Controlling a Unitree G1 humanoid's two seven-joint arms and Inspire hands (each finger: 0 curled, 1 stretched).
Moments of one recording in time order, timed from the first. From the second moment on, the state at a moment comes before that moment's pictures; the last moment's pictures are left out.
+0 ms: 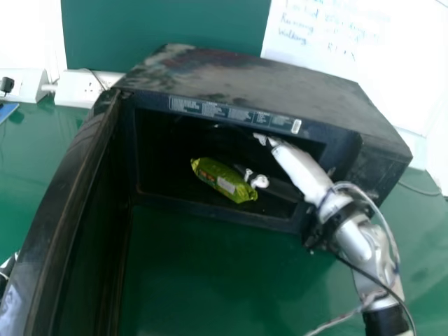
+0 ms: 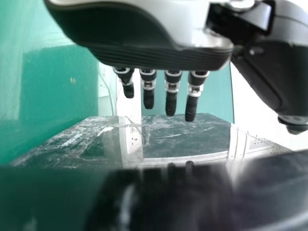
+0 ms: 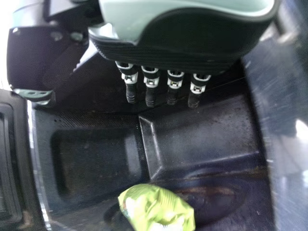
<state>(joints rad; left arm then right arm) 0.98 0.13 0.46 -0.82 -0.52 -0.31 -0.51 -0.61 -0.66 0.11 0.07 -0.47 -0.22 0.31</state>
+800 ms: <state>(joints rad) 0.98 0.14 0.46 -0.82 -0.52 -0.29 -0.49 -0.18 -0.68 -0.21 -0.28 -0.20 -0.23 0.35</state>
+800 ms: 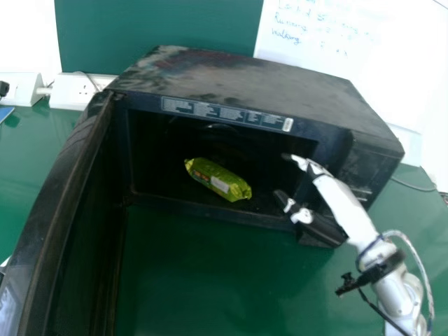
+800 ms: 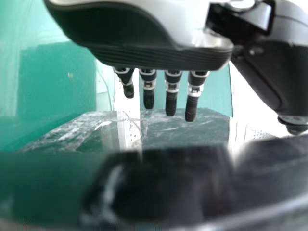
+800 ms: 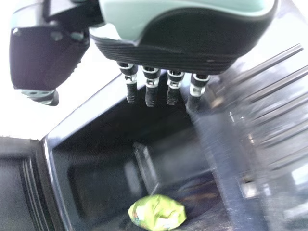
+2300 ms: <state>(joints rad) 0.89 0.16 0.46 -0.74 -0.65 -0.36 -0.60 -0.06 -0.76 -0.74 -0.21 0.83 0.32 0.74</state>
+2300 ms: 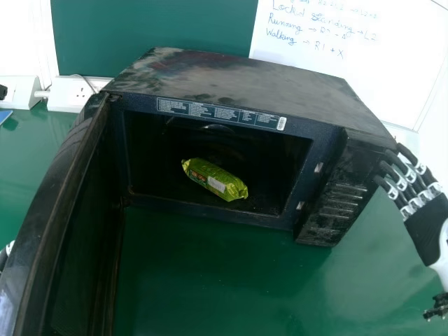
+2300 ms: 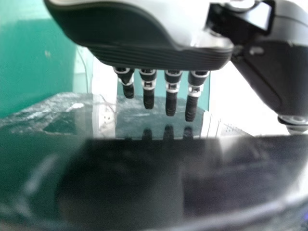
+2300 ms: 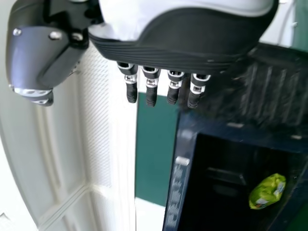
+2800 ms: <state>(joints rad) 0.87 0.19 0.44 -0.79 -0.56 -0.35 -0.58 -0.06 -0.76 -0.74 -0.18 0.79 0.31 0.75</state>
